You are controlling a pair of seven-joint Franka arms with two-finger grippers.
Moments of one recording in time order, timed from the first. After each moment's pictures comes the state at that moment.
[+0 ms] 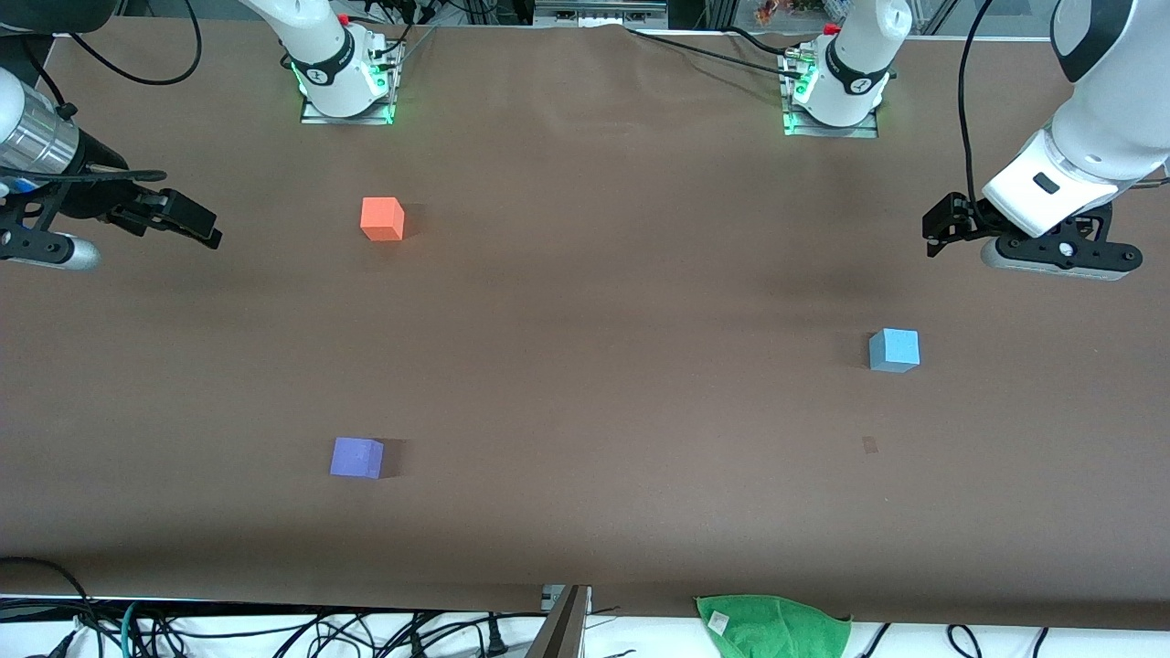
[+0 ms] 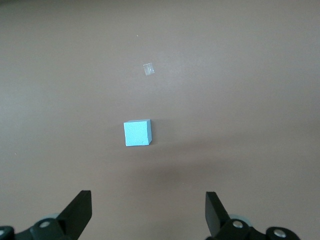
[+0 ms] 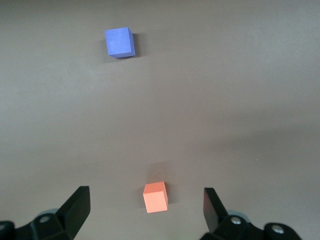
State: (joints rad) left arm -0.10 -0.02 -0.02 -1.76 0.07 1.74 0.01; right arm 0.19 0.07 -0.10 -1.54 0.05 1.57 0.27
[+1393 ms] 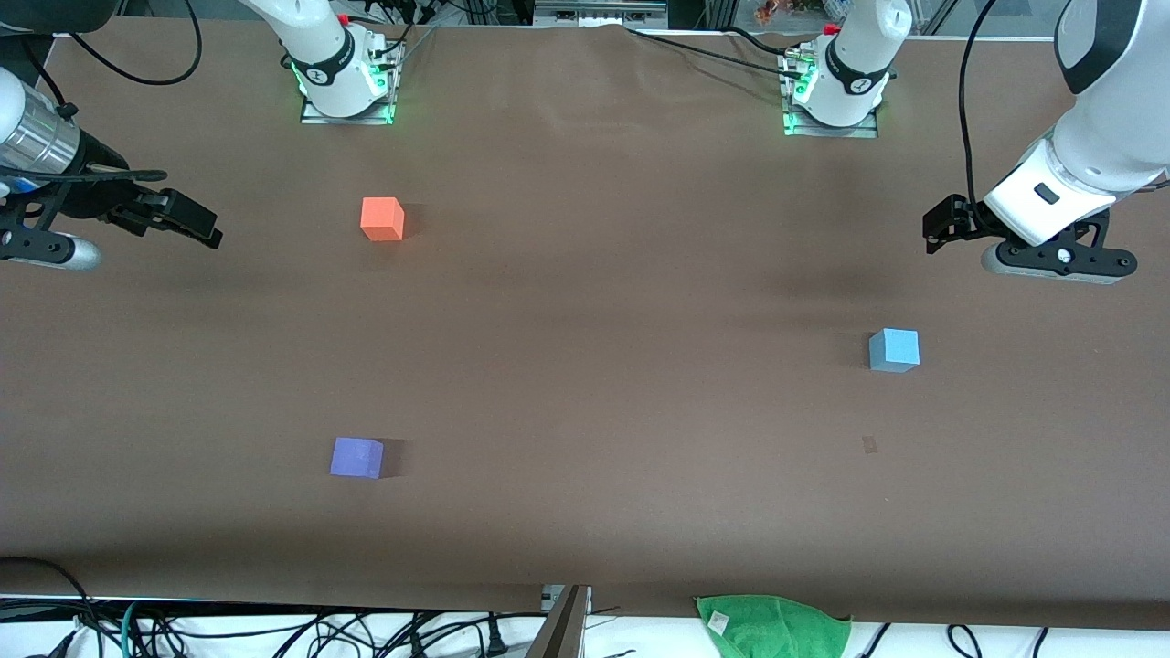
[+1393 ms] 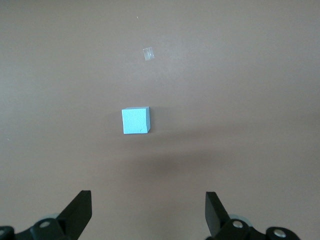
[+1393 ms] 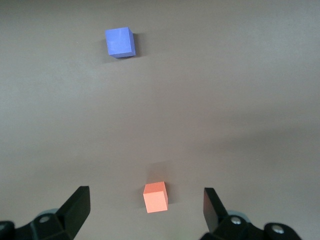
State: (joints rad) left arm -0.09 -0.01 -0.02 -1.76 0.06 1.70 0.00; right arm 0.19 0.07 -0.10 -1.54 0.05 1.57 0.27
